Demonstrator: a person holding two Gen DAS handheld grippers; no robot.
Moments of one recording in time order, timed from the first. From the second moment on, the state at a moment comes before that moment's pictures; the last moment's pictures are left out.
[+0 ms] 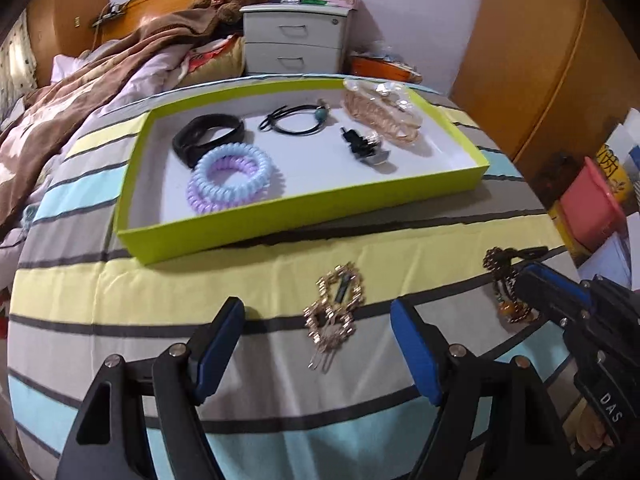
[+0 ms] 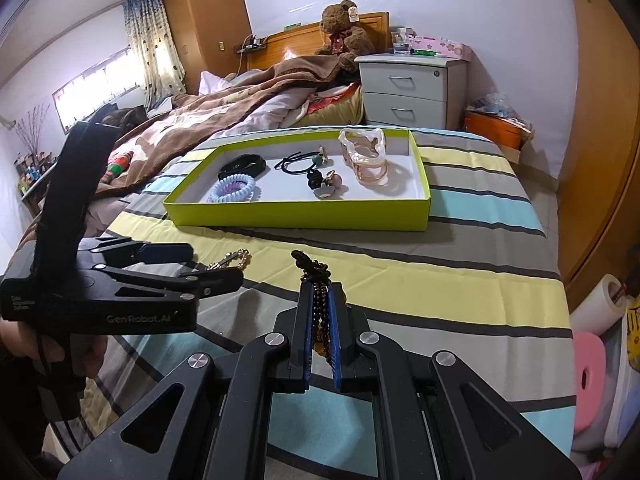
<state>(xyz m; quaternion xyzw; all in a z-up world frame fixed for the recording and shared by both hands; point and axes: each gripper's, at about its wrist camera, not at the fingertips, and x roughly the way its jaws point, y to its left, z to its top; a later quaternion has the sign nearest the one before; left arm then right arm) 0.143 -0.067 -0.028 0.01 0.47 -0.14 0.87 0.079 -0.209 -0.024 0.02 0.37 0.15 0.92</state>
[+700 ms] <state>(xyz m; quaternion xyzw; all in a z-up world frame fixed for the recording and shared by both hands) 0.141 -0.069 -0.022 0.03 0.46 -0.15 0.88 0.076 -0.206 -0.022 0.01 0.37 0.14 0.92</state>
